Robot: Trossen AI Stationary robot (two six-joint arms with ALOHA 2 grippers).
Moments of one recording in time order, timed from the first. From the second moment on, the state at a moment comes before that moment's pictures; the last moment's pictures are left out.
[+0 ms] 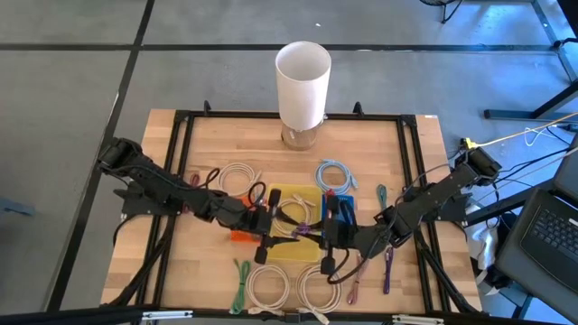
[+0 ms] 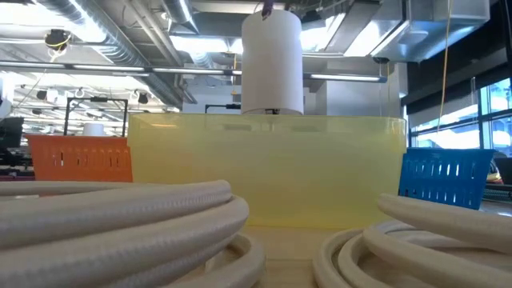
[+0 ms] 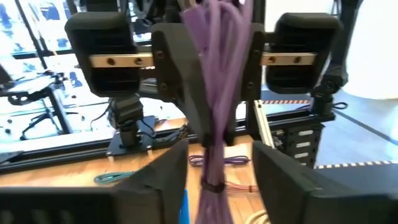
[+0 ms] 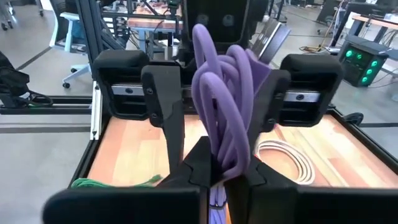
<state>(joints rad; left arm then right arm) -0.40 1.51 0.96 0.50 -0.25 0.05 0.61 1.56 1.20 0.04 0.69 0.15</state>
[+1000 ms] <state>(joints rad) -0.41 1.22 0.96 -0.12 -0.61 -0.14 0.44 1.52 1.12 -0.97 0.62 1.41</state>
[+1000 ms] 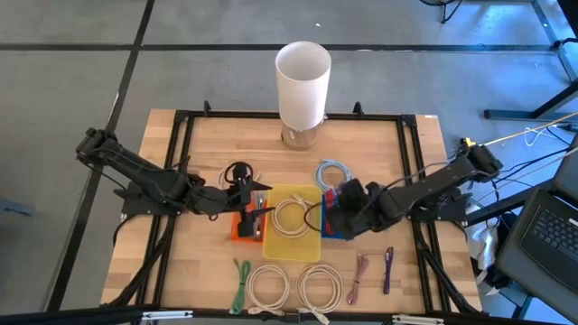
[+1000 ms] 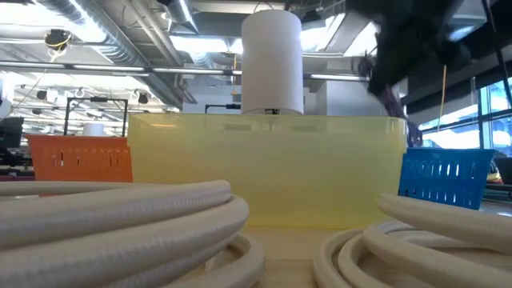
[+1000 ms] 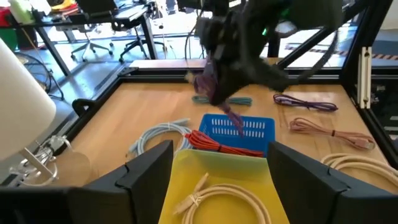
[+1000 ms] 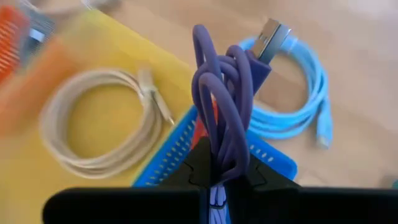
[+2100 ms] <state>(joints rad) -0.41 1.22 0.96 -0.18 -0.58 -0.19 0.35 1.52 0.88 -0.63 0.51 1.35</state>
